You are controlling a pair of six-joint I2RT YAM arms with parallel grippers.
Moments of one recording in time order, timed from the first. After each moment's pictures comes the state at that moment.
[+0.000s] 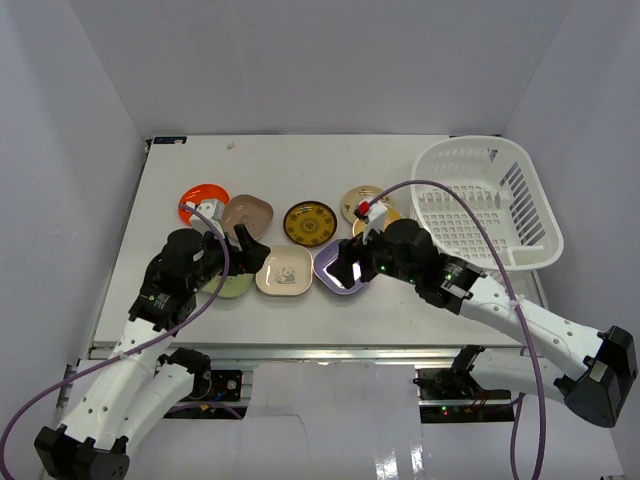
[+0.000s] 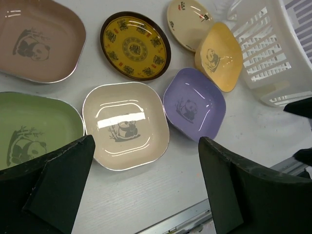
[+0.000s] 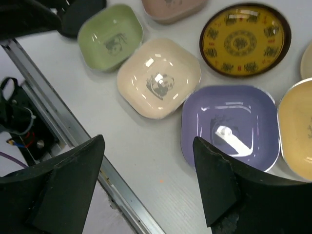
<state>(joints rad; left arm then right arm) -0.38 0.70 0.71 -0.37 0.12 -0.42 0.88 1.05 0.91 -0.23 -0.10 0.28</state>
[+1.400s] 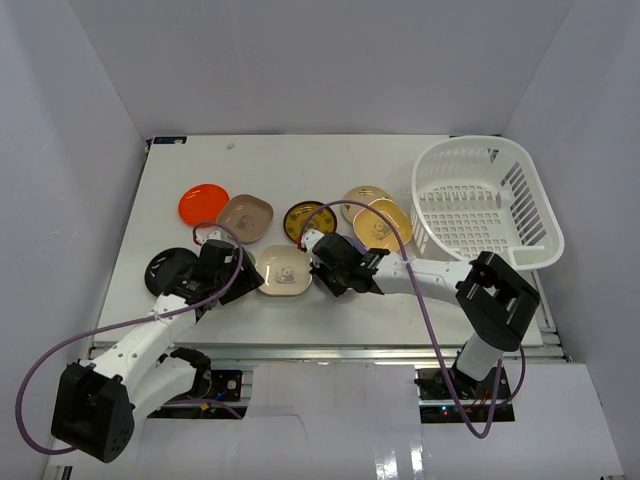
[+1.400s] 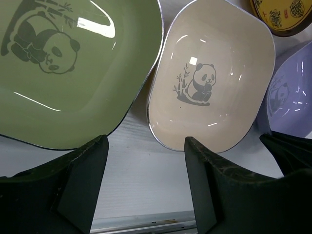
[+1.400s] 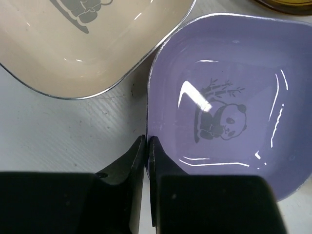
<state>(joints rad) -0.39 0.95 0.53 -0.44 -0.05 -0.78 1.00 1.67 1.00 -0.27 0.10 0.04</state>
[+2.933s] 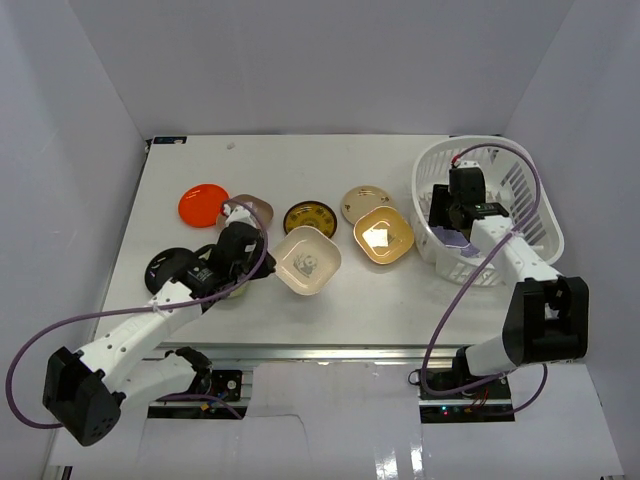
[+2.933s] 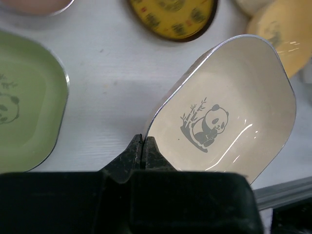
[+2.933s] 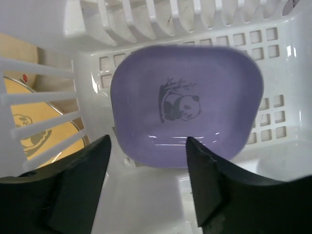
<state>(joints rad) -0.63 1.02 0.71 -0.44 -0.21 -0.68 0.14 1.46 1.05 -0.40 0.23 0.14</state>
